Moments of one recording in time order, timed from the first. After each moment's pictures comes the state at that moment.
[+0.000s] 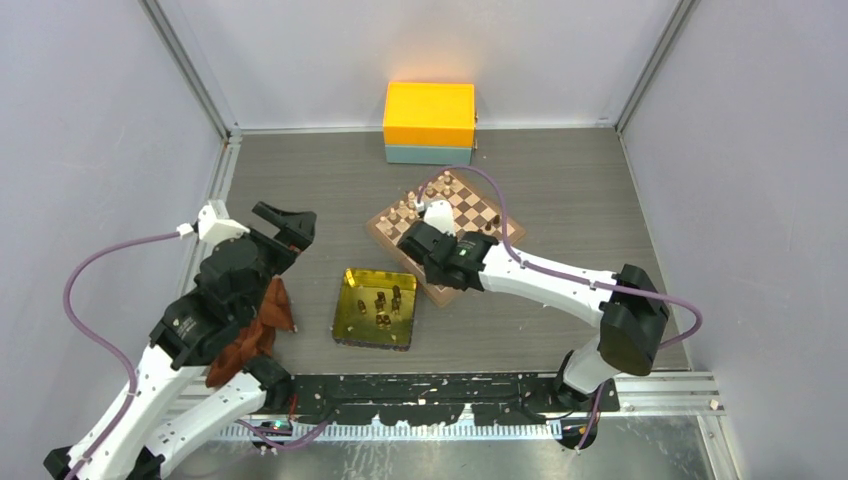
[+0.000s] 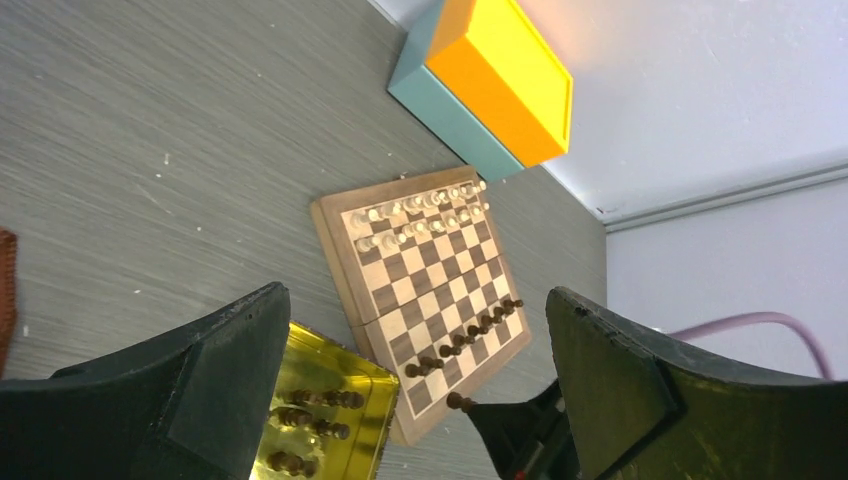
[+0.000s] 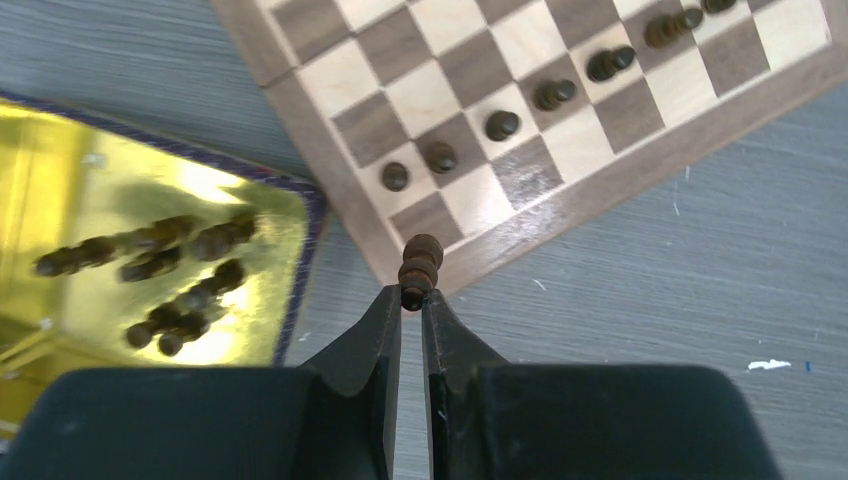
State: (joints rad) left arm -0.65 0.60 0.94 -0.65 -0.61 -0.99; right arm 1.04 1.54 1.26 -0.74 0.53 0.65
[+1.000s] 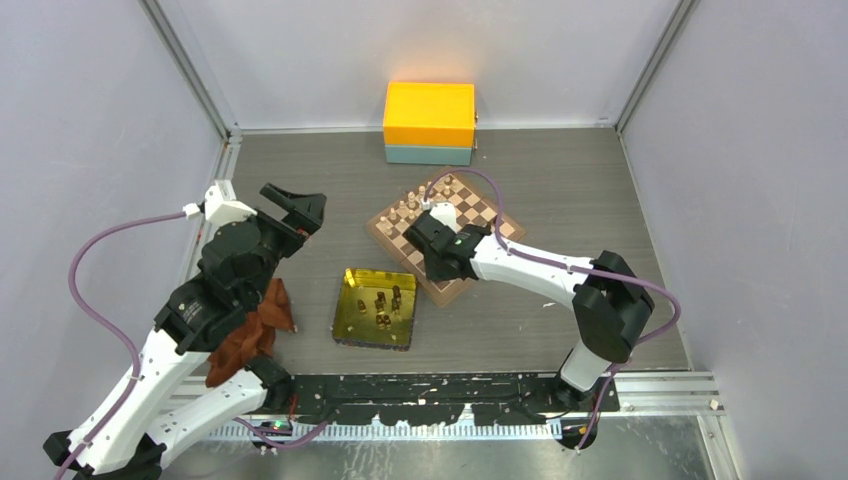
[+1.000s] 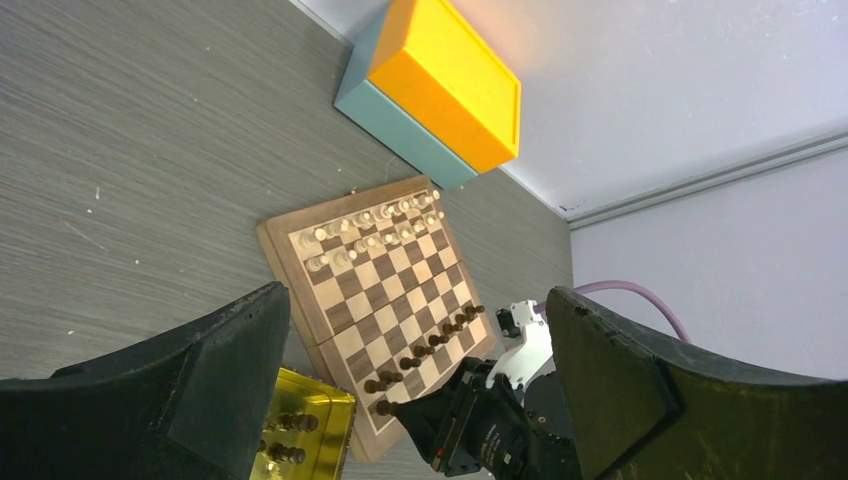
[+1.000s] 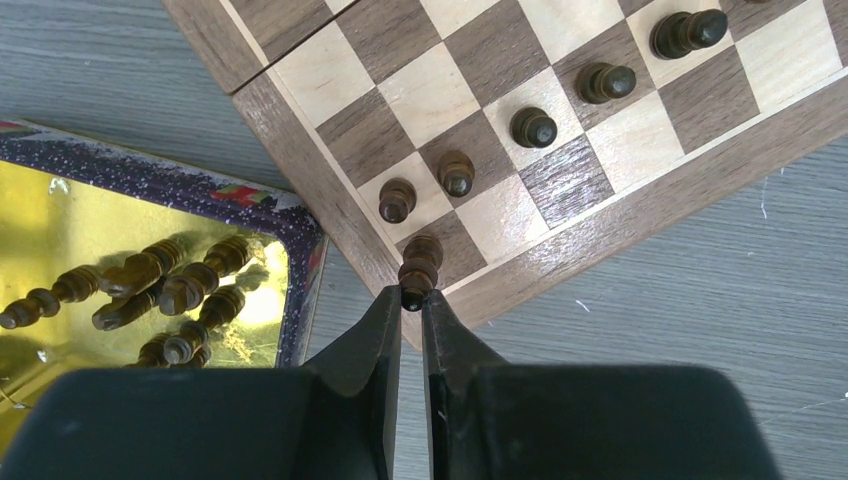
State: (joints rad) left arm -0.67 0.72 1.04 -0.56 -0.58 -0.94; right arm 0.91 1.64 1.19 -0.65 0.36 0.69
